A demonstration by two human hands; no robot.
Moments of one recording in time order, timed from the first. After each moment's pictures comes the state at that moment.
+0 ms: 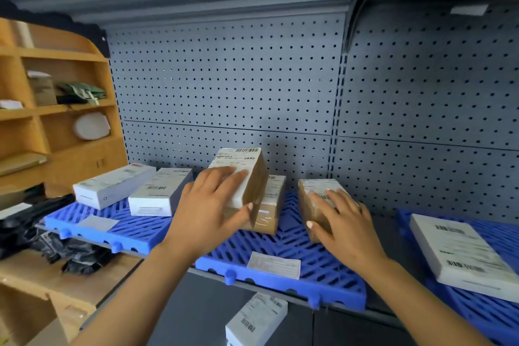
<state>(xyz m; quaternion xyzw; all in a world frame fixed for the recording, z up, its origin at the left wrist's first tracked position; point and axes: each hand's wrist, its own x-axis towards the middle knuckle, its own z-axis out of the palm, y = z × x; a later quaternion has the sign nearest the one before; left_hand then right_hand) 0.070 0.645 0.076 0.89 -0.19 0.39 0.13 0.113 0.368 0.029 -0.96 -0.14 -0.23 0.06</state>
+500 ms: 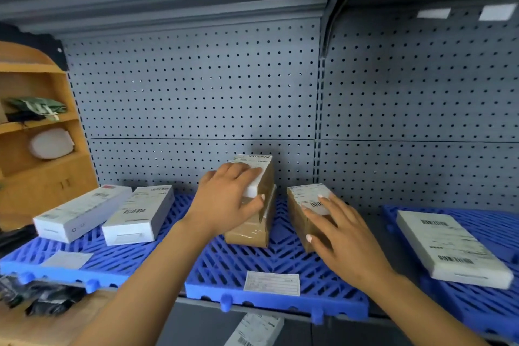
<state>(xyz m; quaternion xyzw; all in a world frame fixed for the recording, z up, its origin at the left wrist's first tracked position) 0.131 0.619 0.111 0.92 -0.24 0.28 0.07 0.092 0.368 0.032 -0.95 -0.14 -0.28 0.04</state>
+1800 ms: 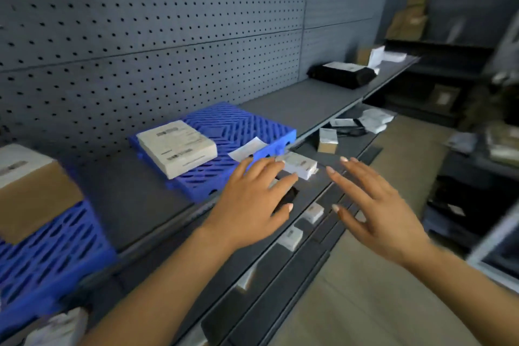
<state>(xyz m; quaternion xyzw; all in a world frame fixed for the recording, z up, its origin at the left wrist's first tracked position) -0.027 0.288 -0.006 0.63 -0.72 0.22 0.17 -0.252 0.170 -0.024 -0.93 0.23 -0.29 -0.03</state>
